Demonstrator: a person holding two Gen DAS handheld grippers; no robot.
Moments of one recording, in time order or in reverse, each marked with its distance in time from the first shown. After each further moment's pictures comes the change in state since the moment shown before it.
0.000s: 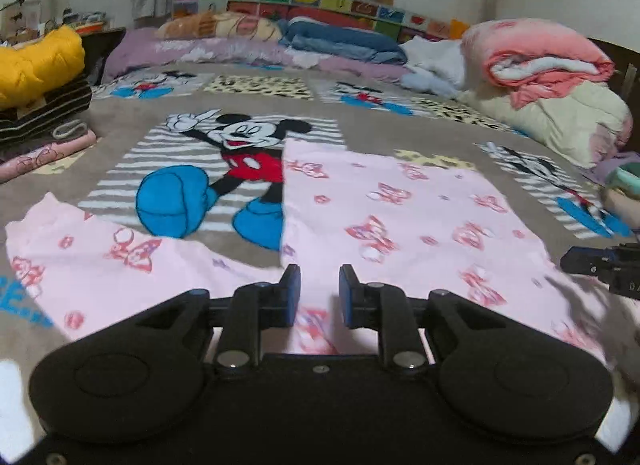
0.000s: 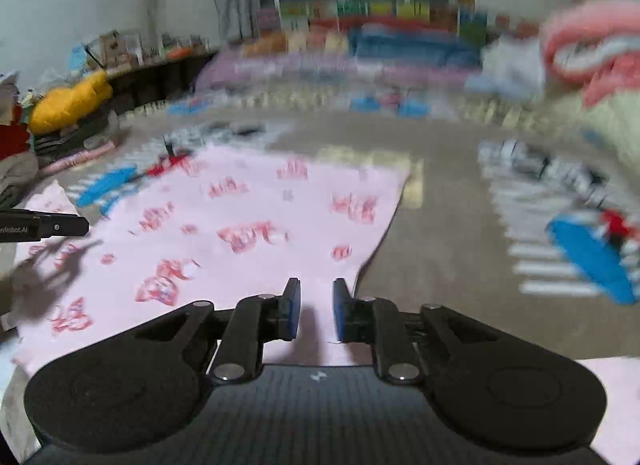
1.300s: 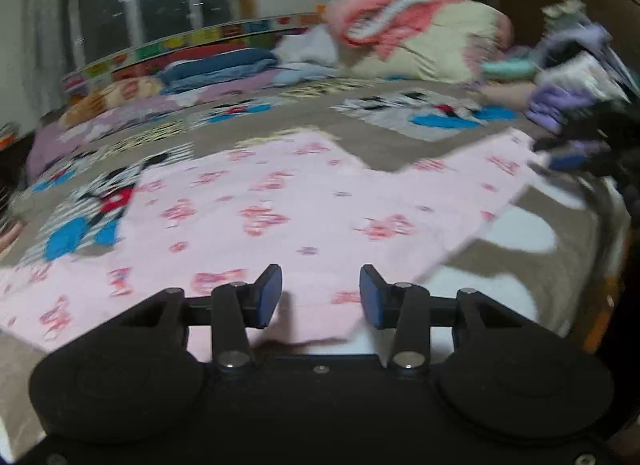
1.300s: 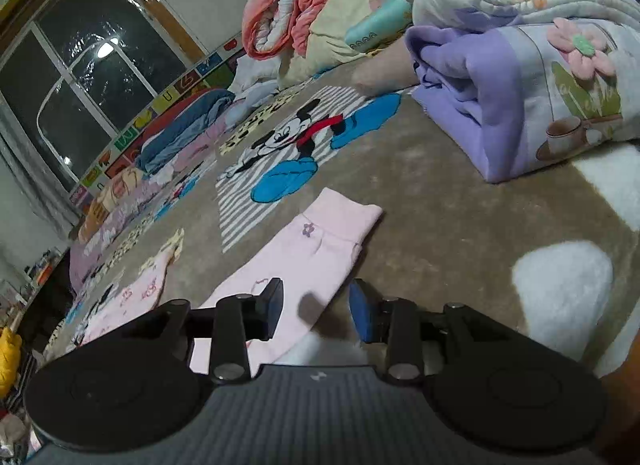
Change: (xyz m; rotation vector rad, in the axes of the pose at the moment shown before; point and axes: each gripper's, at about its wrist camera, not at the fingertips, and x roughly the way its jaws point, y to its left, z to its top) left arm -0.050 -0.121 -0.064 0.309 -0.052 -0.094; right arm -0.111 -0.148 -0.113 0.827 -0.194 -0.297
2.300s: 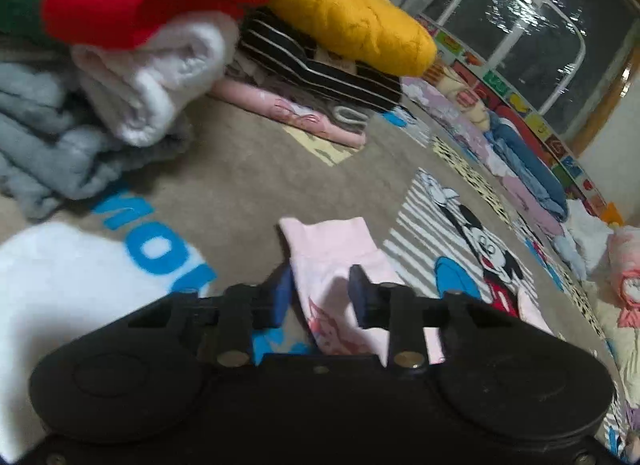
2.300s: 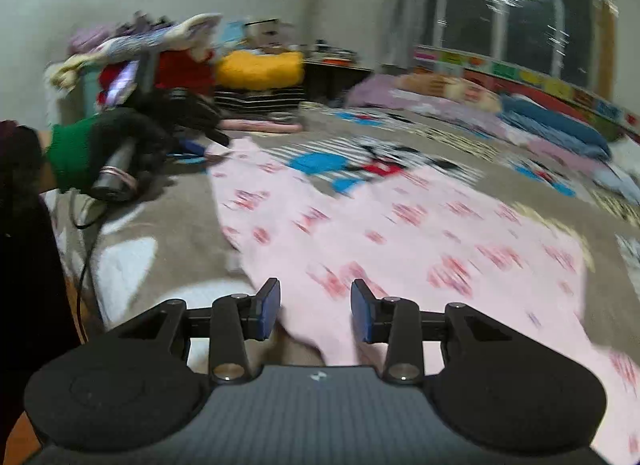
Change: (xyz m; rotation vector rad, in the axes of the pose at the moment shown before) left arm 0.016 0.346 -0.044 -0.945 -0.039 0.383; right arm -0.026 0.289 -0.189 -1.115 0.228 0.657
